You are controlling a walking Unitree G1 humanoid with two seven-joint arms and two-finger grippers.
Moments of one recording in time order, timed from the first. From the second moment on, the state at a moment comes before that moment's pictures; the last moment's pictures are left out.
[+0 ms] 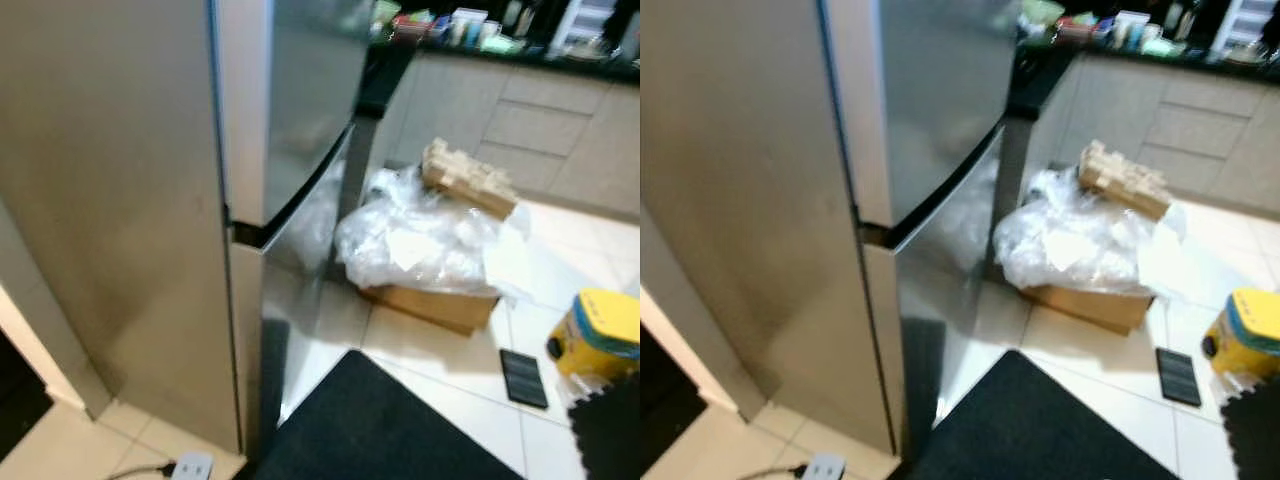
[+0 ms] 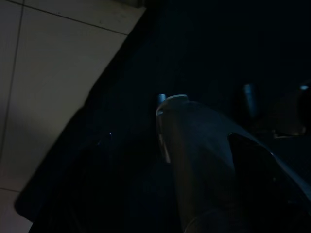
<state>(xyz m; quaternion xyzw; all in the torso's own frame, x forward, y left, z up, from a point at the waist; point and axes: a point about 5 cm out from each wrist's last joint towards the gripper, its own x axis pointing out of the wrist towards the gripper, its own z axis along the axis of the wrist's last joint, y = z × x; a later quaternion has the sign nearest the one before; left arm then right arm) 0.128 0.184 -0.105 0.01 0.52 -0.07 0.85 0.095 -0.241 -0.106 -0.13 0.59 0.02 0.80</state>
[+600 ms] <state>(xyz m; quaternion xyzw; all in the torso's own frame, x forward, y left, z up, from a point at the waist) 0.132 0.182 -0.104 0.00 0.51 -0.05 0.86 0.096 -0.243 -0.105 -0.11 0.59 0.03 0.80</state>
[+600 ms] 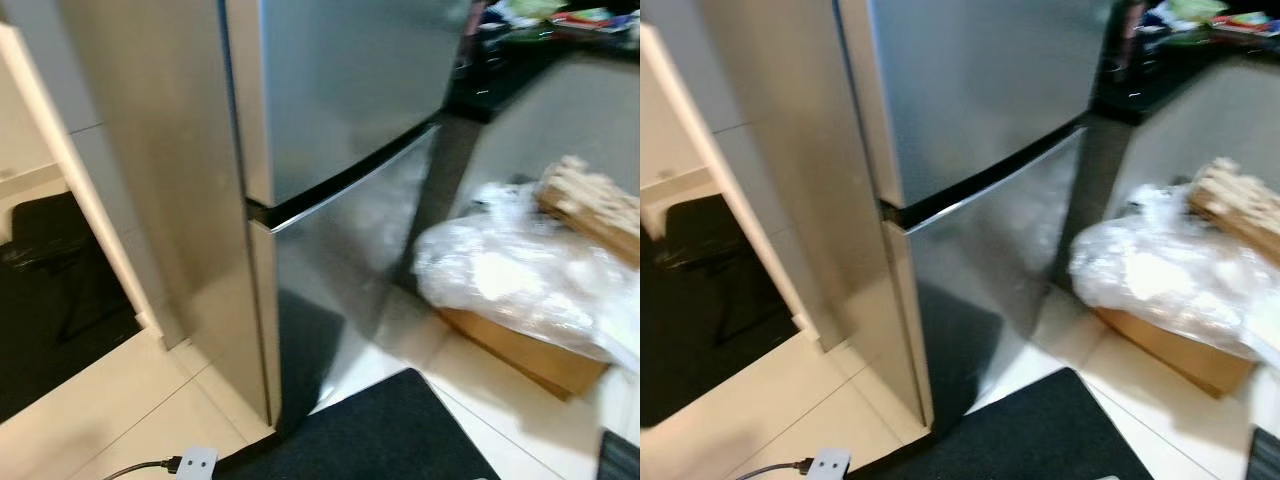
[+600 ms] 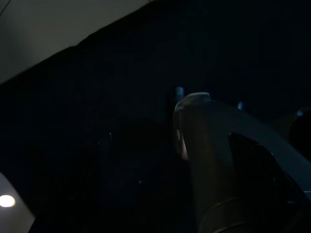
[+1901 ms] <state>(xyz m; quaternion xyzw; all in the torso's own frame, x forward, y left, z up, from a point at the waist) 0.216 0.187 -0.056 -0.12 0.33 -0.10 0.93 0.097 -0.251 -0.103 -0.14 0.58 0.00 0.80</state>
